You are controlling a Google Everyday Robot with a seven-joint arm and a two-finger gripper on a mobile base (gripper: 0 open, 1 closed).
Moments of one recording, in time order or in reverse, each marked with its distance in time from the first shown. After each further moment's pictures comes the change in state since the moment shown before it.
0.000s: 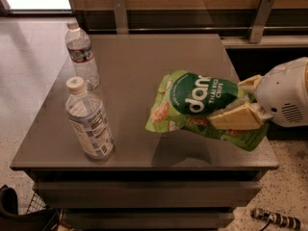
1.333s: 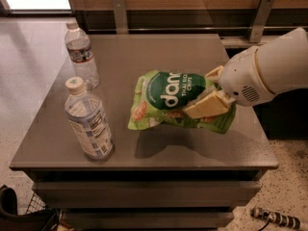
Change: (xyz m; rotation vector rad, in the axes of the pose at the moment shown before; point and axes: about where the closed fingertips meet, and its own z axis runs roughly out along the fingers) arm -0.029 -0.007 0.053 -0.117 0.014 -0.120
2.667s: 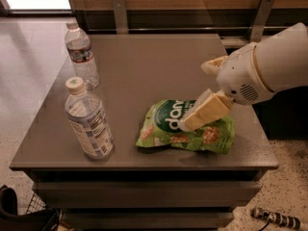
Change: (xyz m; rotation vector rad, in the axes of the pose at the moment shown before) arm -0.008 0.005 -0.004 0.008 0.004 -0.018
